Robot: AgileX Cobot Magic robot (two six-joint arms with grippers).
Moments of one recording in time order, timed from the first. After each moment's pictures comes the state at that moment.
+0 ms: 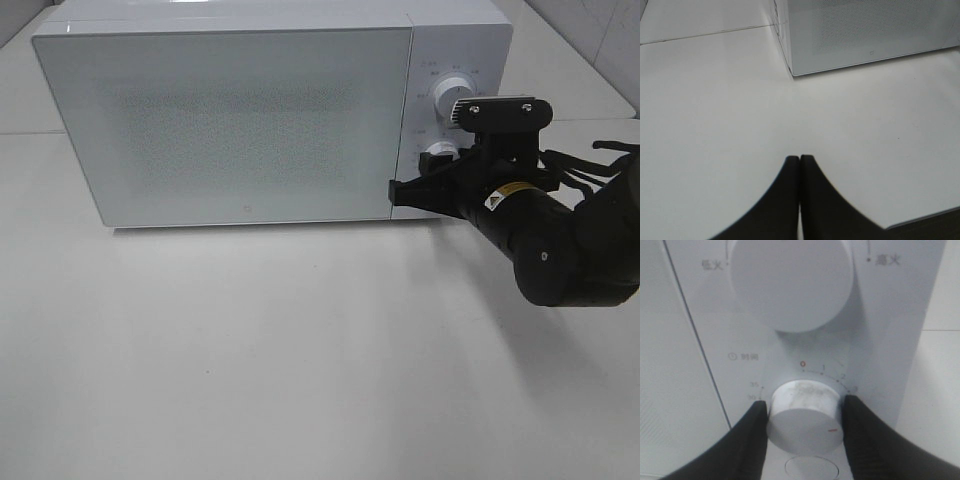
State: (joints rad) left arm -0.26 0.00 -0.50 0.02 1.05 0.02; right arm 0.46 1.98 -0.67 0.33 -1.04 -0.12
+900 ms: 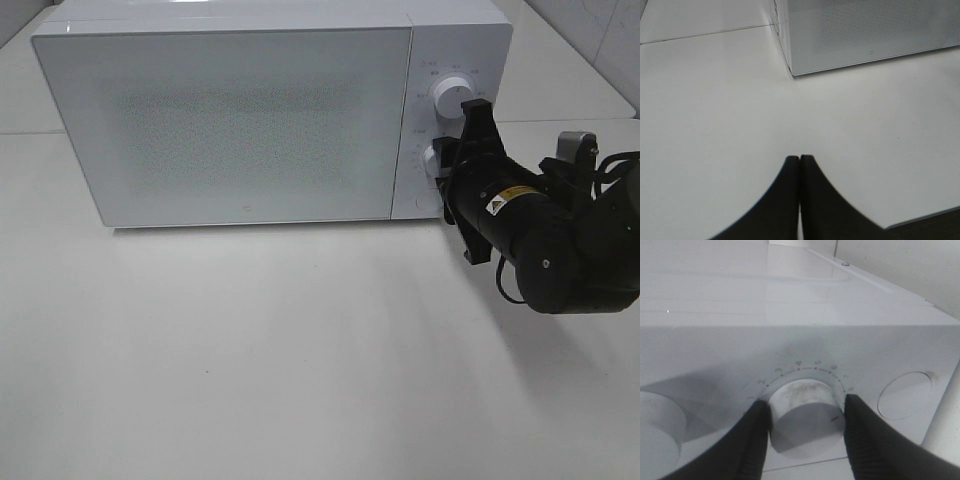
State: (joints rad) left arm -0.26 0.00 -0.50 0.02 1.05 0.02; right arm 0.46 1.99 -0.66 0.31 -1.08 1.33
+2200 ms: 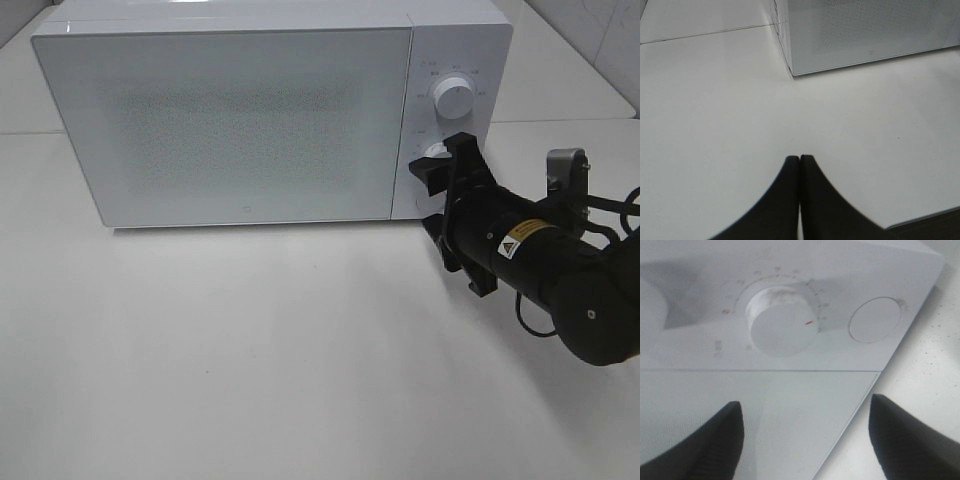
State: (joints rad) left arm -0.26 0.00 -0.50 0.02 1.05 0.02; right arm 0.46 1.95 -0.51 0.07 -1.13 1.31
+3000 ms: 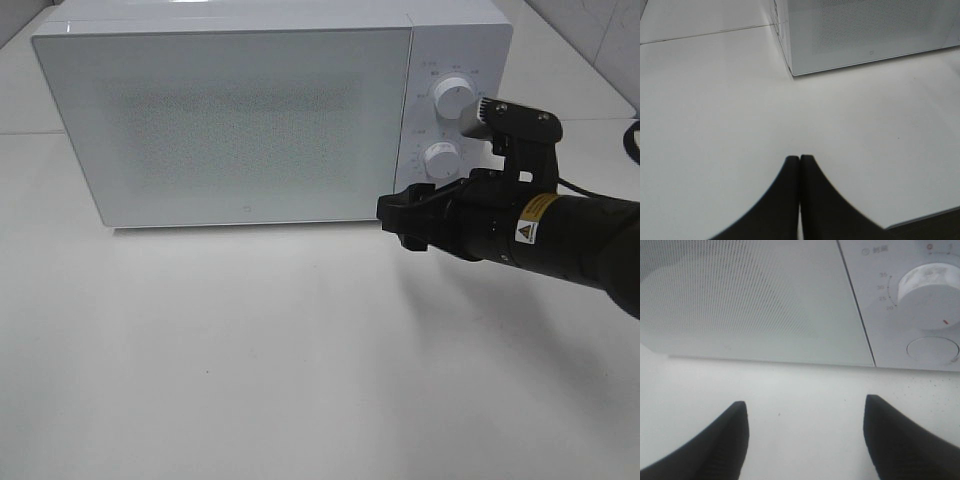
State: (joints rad) left arm -0.26 0.00 -0.50 0.02 1.05 0.02; right arm 0.46 1.67 -0.52 -0.22 -0.62 0.44
